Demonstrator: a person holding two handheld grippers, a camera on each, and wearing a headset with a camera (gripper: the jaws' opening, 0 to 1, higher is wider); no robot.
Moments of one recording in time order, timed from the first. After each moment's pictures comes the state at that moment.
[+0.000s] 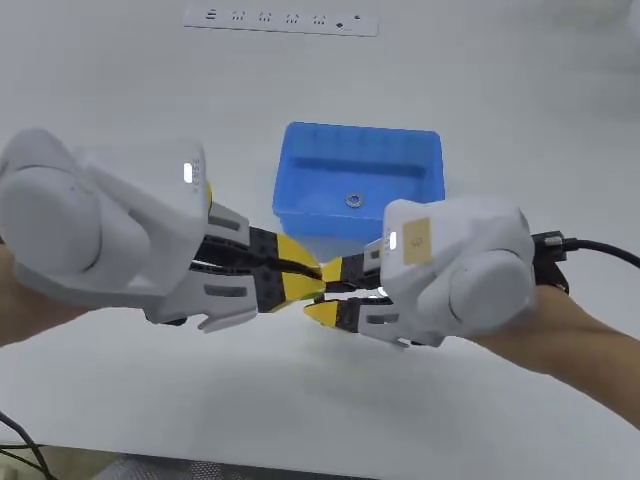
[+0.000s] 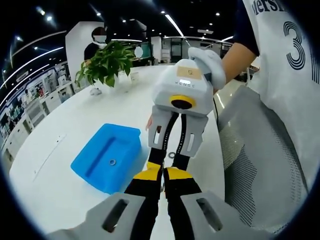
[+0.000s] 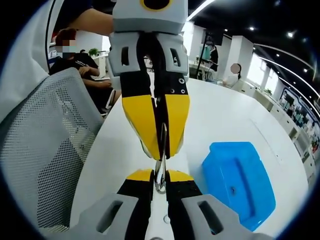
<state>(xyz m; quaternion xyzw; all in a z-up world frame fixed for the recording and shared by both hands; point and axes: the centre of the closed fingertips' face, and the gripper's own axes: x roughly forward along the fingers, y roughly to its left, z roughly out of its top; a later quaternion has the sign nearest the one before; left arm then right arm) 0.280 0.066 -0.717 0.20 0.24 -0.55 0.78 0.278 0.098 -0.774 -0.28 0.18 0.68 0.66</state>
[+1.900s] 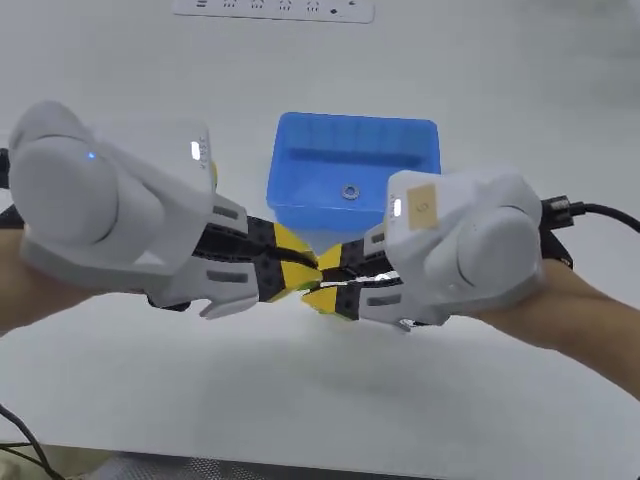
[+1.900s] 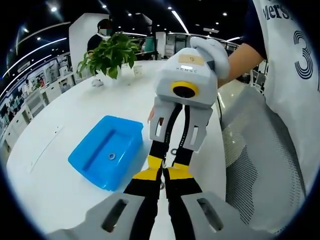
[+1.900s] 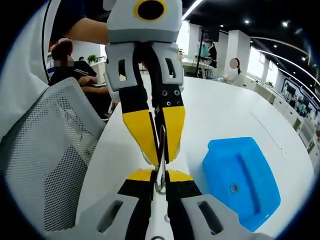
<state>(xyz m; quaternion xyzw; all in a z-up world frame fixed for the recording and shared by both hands) 0.288 0.067 -0.728 0.19 0.27 -0.54 0.78 0.281 0.096 -0.771 -0.25 0.20 0.69 0.65</state>
